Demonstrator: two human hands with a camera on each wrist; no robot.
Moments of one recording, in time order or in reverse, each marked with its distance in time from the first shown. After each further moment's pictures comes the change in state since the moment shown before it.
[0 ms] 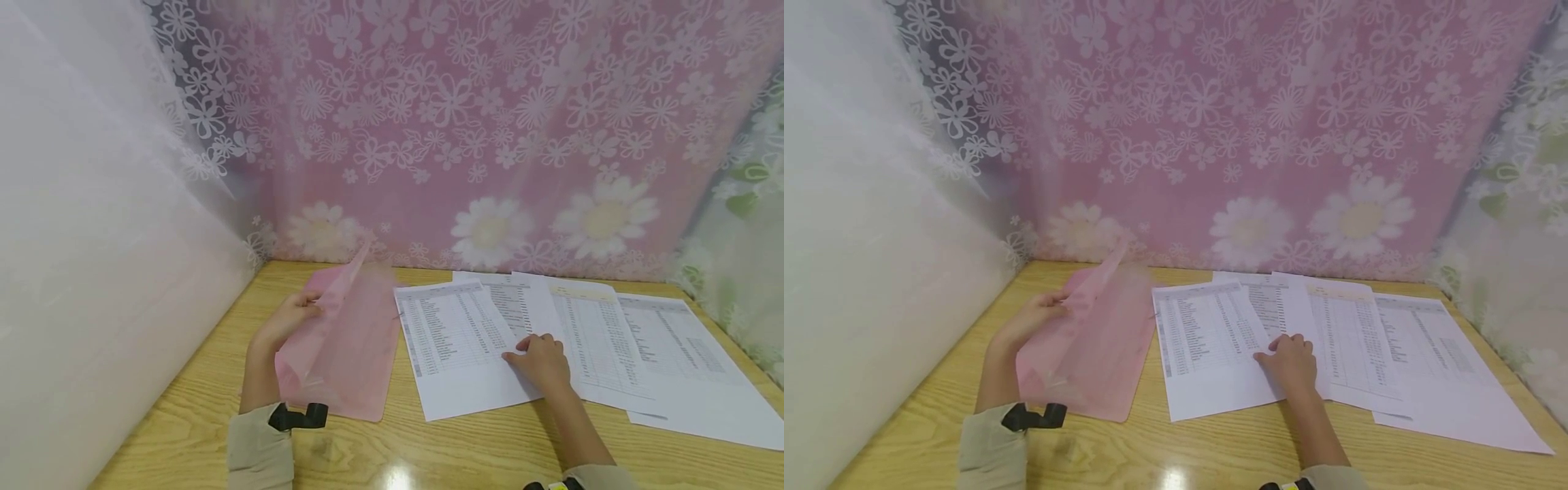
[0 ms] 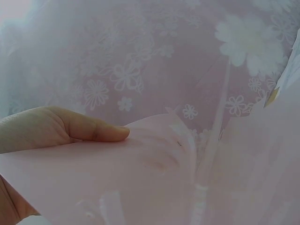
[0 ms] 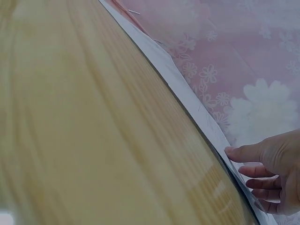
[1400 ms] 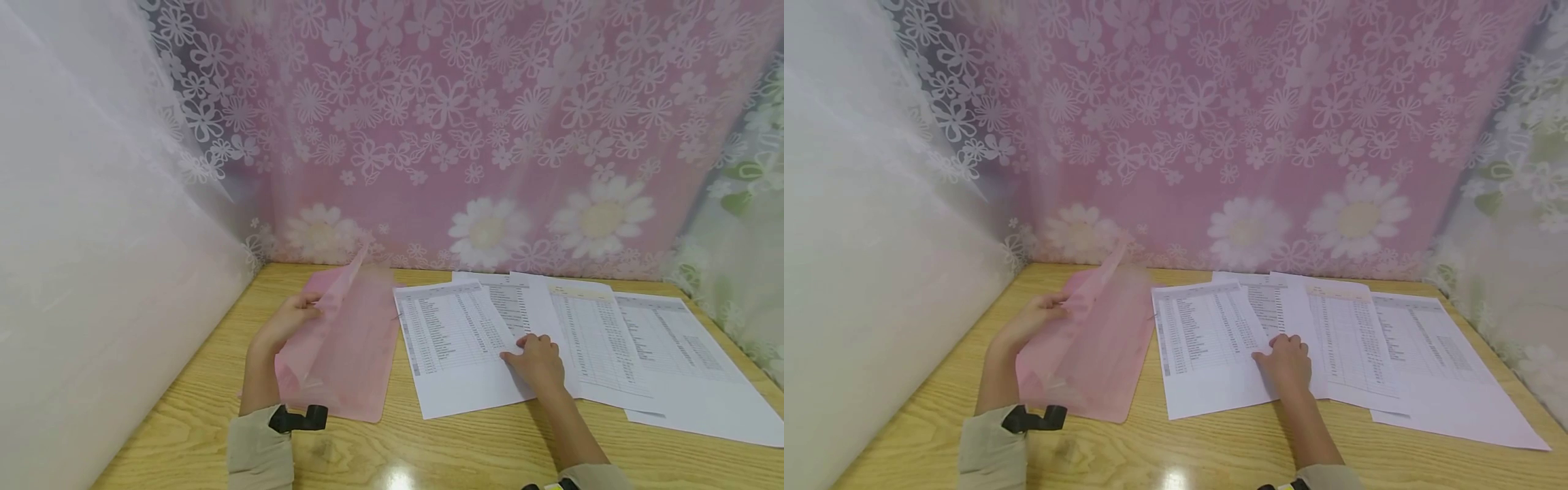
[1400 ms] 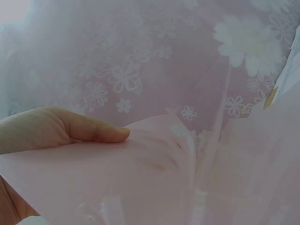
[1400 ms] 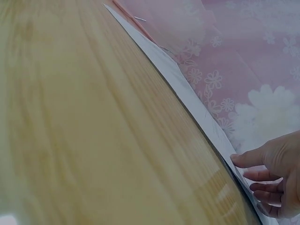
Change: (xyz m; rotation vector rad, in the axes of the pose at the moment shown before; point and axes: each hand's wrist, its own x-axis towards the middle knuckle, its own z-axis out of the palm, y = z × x) left_hand 0.000 0.000 0.002 0.030 0.010 -0.012; right_hand -0.003 -0.005 0.006 0.026 0.013 0.063
